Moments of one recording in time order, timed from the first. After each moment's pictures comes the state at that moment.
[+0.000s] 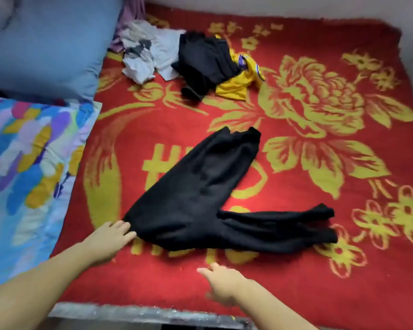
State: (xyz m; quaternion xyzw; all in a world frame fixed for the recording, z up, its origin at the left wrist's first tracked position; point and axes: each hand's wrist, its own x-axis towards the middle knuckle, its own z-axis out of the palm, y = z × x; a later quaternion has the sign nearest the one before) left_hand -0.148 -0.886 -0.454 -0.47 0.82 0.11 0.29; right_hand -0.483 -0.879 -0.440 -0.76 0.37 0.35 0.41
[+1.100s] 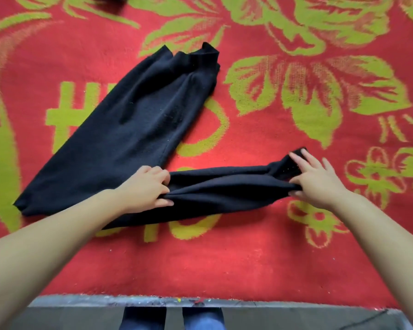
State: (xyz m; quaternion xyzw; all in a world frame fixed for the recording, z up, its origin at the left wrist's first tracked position) left_hand -0.392 -1.003 -0.554 -0.40 0.88 0.18 0.19; right_hand -0.797 -1.062 -0.521 -0.74 0.50 0.39 0.20
